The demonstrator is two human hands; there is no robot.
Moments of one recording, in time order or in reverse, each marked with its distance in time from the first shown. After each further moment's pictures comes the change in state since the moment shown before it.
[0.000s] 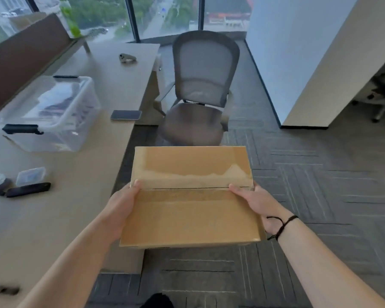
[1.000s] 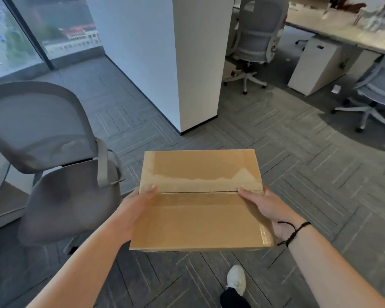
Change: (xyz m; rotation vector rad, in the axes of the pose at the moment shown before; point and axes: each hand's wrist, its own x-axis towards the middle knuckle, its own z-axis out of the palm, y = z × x) left_hand 0.129 0.194 0.497 0.322 -0.679 0.035; right_hand 0.103 -0.082 -0.373 0.375 0.612 -0.047
